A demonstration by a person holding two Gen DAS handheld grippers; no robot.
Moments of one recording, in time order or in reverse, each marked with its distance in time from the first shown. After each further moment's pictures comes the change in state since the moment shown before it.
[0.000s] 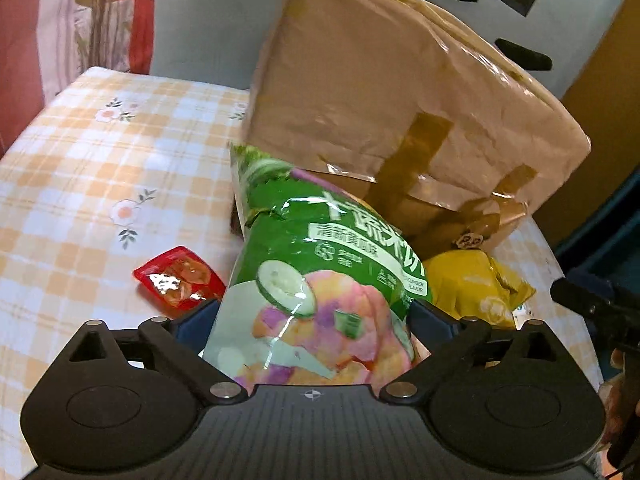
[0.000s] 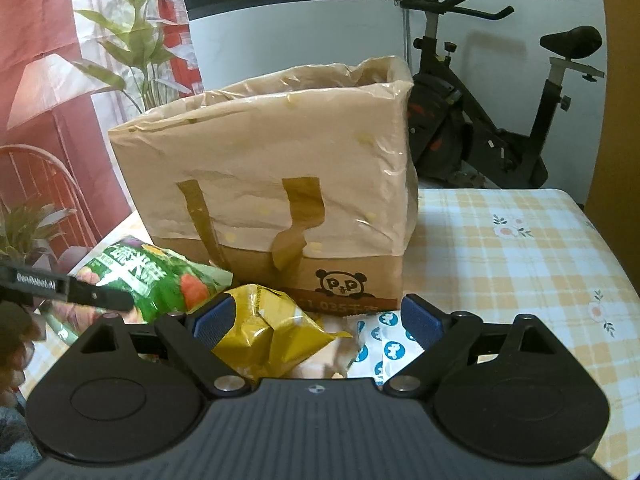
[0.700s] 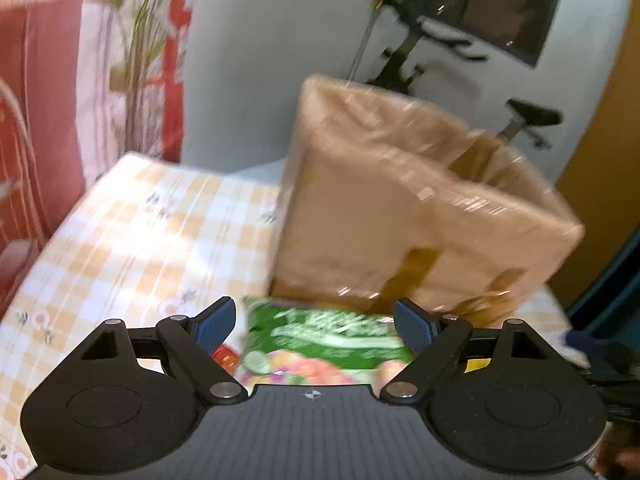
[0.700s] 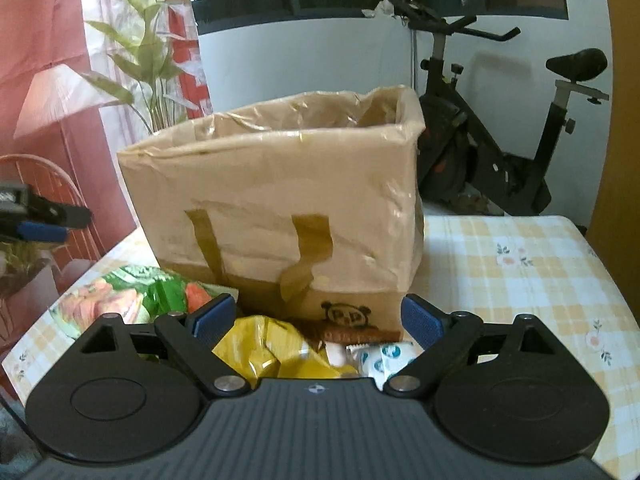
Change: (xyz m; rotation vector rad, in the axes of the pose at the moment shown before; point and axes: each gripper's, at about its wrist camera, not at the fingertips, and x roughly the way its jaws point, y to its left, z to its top) left arm -0.041 -0.009 0.042 -0.007 -0.171 0.123; right arm -0.003 0.004 0.012 -0.024 -0.051 0.011
